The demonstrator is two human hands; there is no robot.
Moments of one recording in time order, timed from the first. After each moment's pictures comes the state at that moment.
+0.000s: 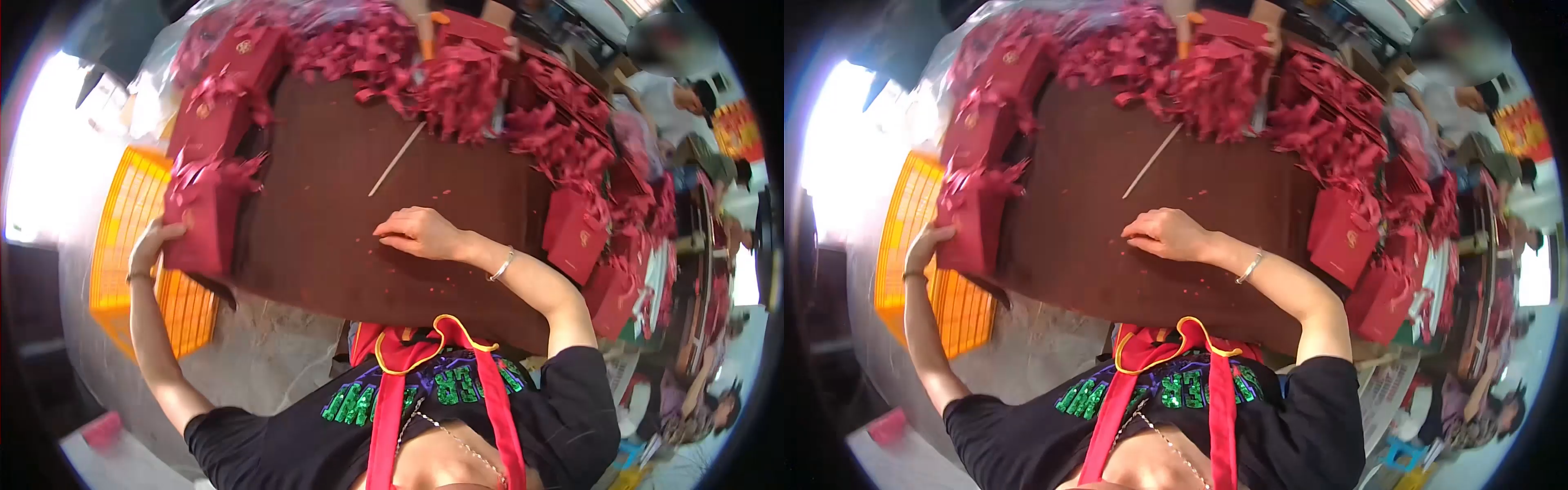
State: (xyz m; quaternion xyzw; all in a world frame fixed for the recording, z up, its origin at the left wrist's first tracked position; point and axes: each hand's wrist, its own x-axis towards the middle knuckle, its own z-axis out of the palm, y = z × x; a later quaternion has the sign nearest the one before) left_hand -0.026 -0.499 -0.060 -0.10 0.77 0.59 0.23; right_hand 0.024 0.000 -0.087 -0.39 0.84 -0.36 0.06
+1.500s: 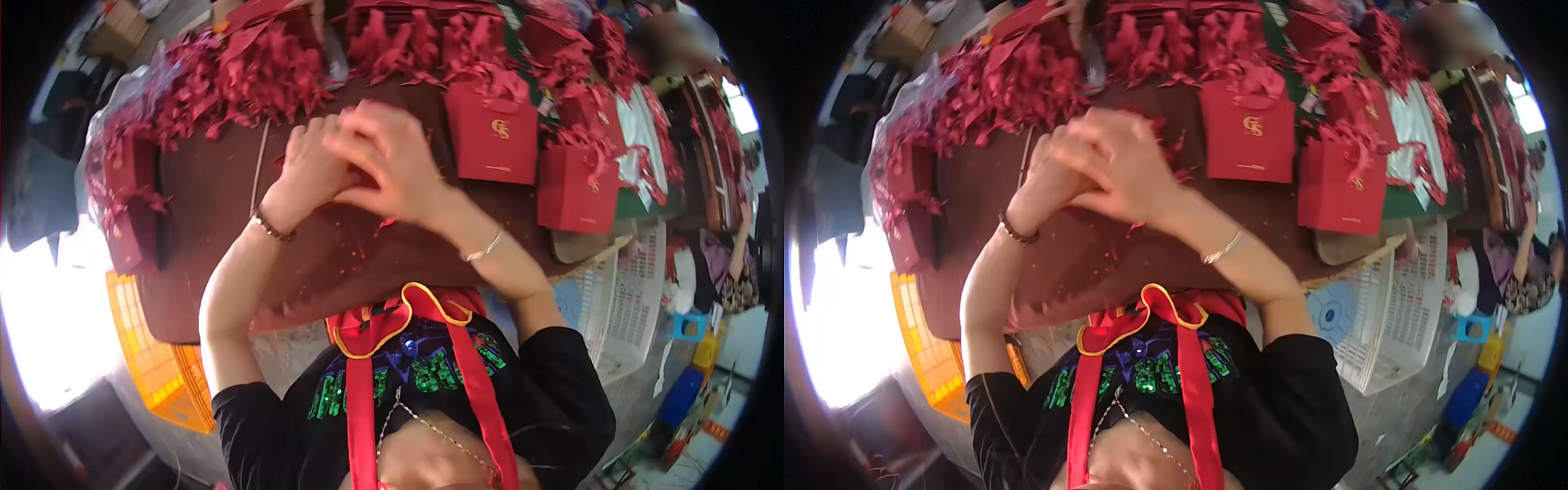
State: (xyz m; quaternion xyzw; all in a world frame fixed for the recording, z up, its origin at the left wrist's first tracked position) left_hand -0.006 0.002 -0.025 0.54 0.84 0.05 -0.07; right_hand 0.094 0.128 -0.027 -0.19 0.87 -0.24 -0.38
